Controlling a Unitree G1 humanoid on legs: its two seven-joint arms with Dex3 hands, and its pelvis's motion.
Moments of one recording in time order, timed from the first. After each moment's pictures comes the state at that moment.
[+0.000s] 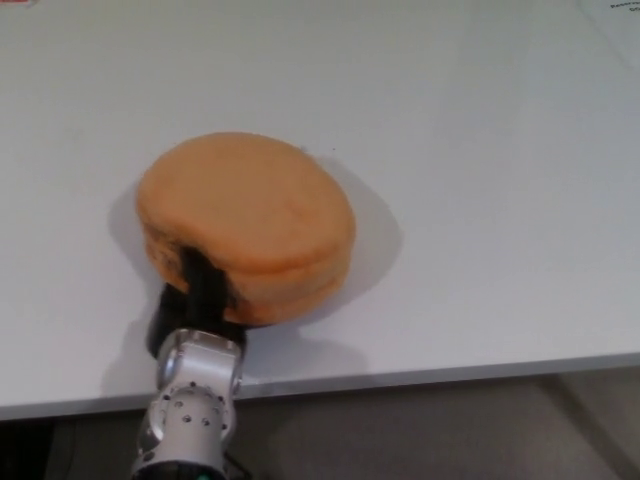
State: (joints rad) left_arm -0.43 -0.19 0.23 0.49 -0.94 0.09 0.66; right_arm 0.50 -0.37 -0.21 0.38 0.20 -0.65 0.47
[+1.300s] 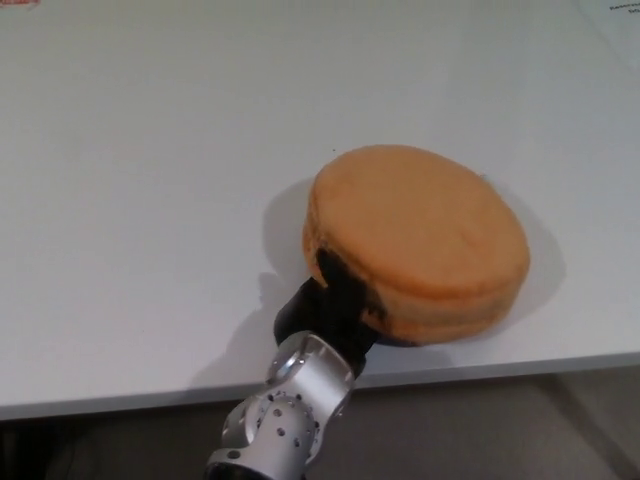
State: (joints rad) left_arm -0.43 -0.19 -0.19 0.48 -0.93 0.18 0.62; right_arm 0.48 -0.38 -0.21 0.38 0.20 -0.63 0.48
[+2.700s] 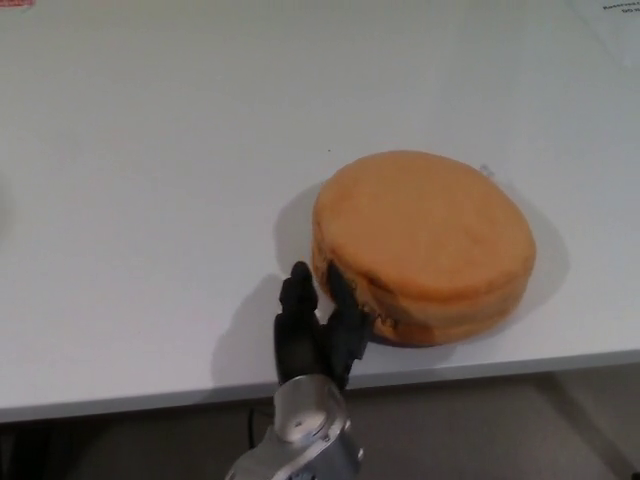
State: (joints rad) left_arm -0.22 -0.06 -0.46 0.22 -0.60 0.11 0.70; right_arm 0.47 -0.38 -0.21 0.38 0.20 -0.63 0.48
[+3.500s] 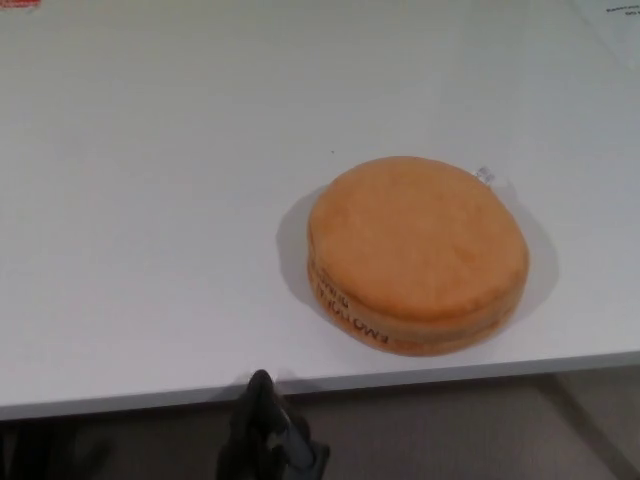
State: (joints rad) left_arm 0.30 0.07 -0.52 -0.27 -0.50 0.19 0.59; right_arm 0.48 -0.39 -0.21 0.38 0.20 -0.61 0.47
